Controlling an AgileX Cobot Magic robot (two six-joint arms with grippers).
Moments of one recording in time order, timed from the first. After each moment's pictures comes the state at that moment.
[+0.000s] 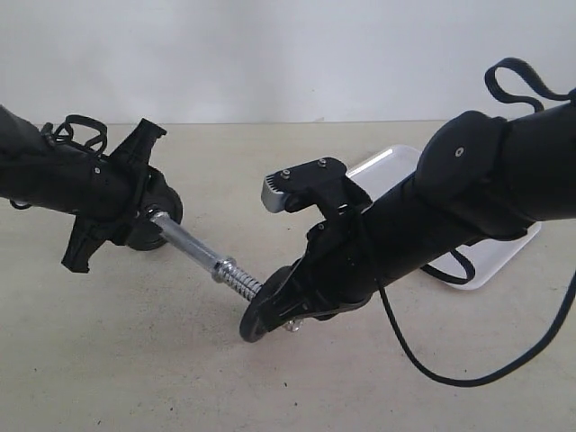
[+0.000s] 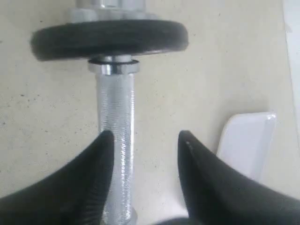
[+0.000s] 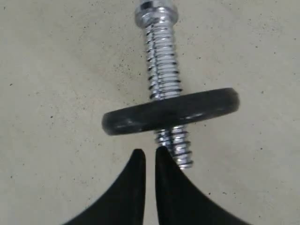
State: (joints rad) left arm -0.28 1.72 -0.89 -0.90 0.23 -0.41; right arm 0.65 1.69 -0.90 0.84 0.44 -0.79
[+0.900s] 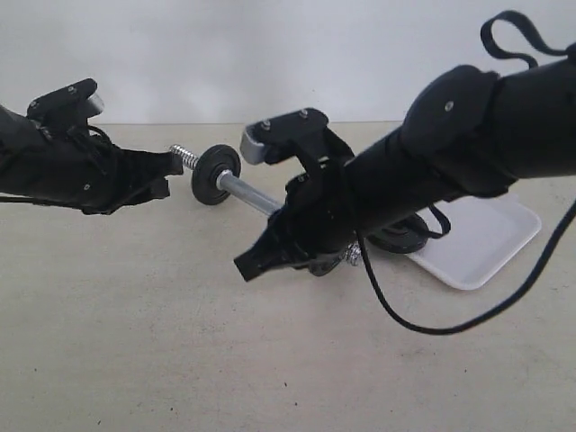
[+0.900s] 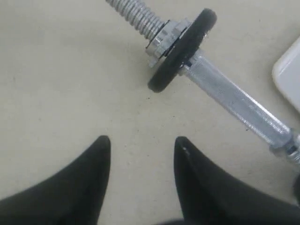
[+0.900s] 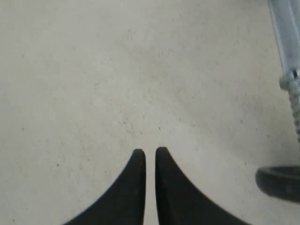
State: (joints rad) left arm -0.28 1.72 -0.89 -0.90 0.09 0.55; right arm 0.65 1.69 -1.02 0.84 0.44 -0.85
